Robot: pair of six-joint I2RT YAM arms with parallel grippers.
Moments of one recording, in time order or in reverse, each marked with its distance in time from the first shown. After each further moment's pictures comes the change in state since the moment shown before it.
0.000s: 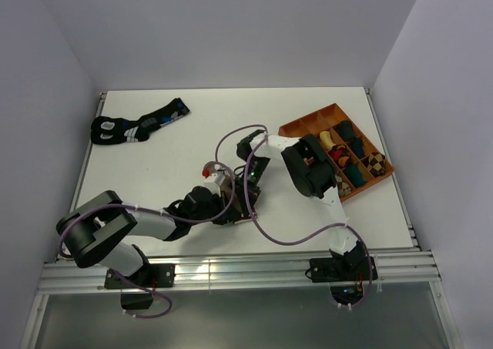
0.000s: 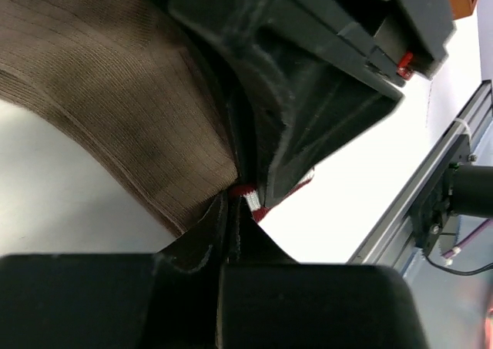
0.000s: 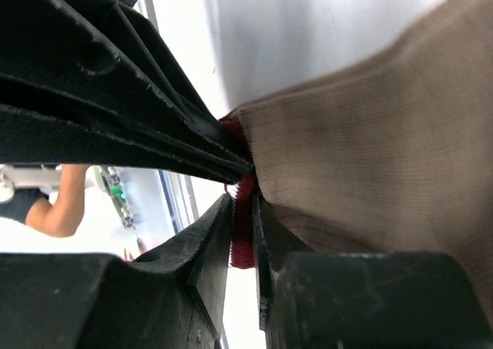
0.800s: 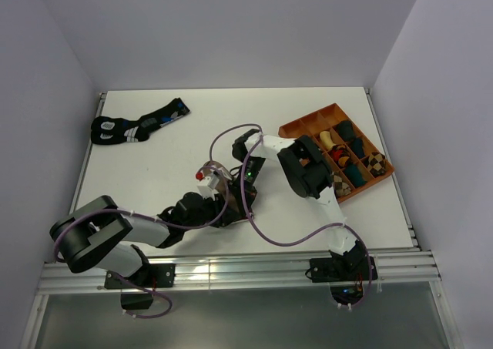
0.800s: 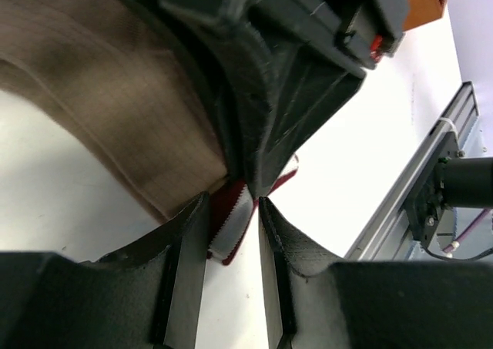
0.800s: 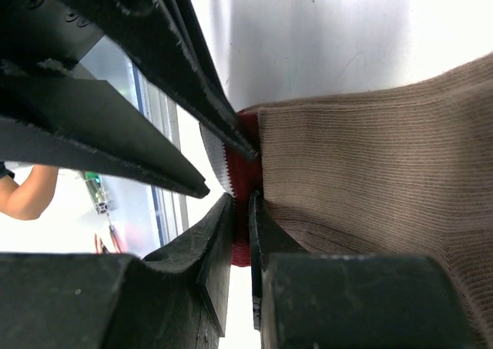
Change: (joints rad) left arm 0.000 -0.045 -0.100 0.153 -0.006 0.018; right arm 0.014 0.021 0.052 -0.050 -0.010 -0.125
